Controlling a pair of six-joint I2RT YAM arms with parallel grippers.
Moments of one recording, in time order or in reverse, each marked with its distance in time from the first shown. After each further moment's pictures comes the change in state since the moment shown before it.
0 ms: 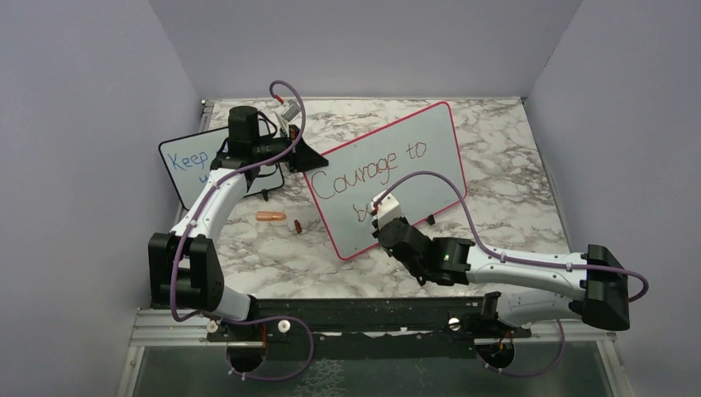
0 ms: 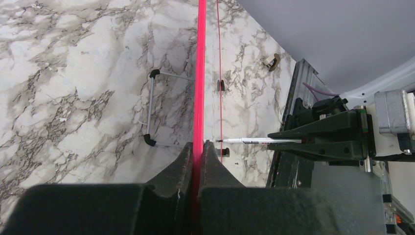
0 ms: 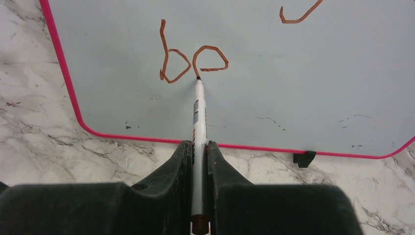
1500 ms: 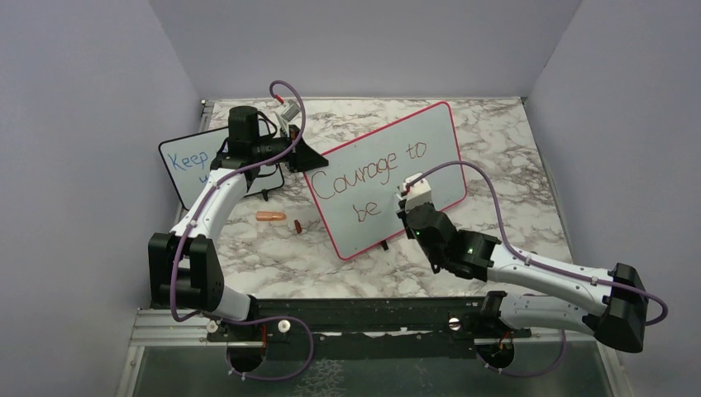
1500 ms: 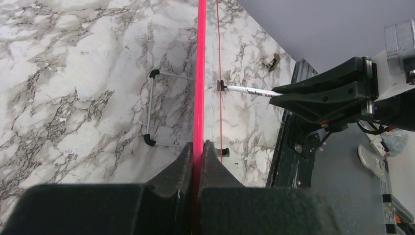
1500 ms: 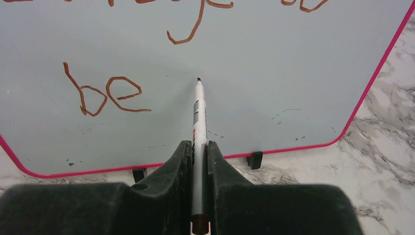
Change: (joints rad) left arm 0.000 0.000 0.000 0.000 0.000 0.000; right arm -0.145 -0.158 -0.071 0.030 0.048 -0.048
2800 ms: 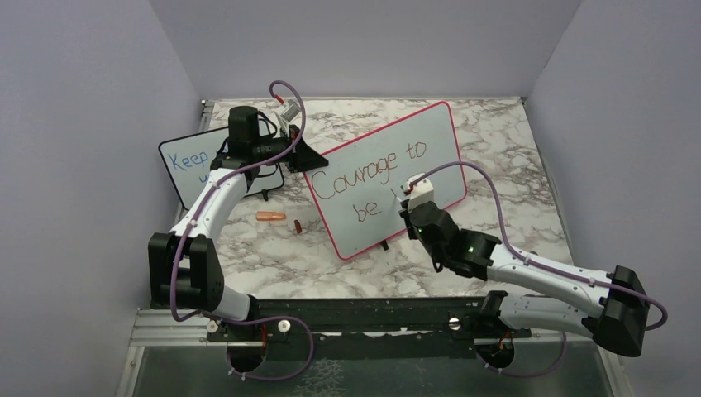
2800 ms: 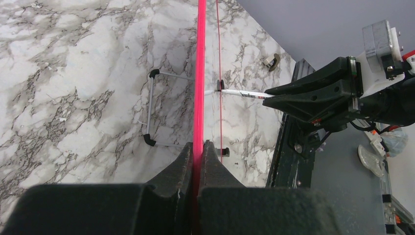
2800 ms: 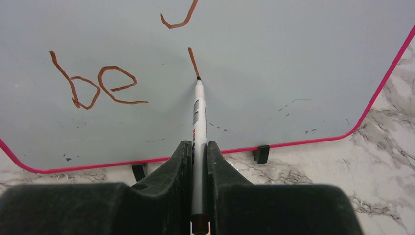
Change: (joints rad) left arm 0.000 0.001 0.000 0.000 0.000 0.000; right arm -0.072 -0.003 -0.037 0.033 -0.087 0.029
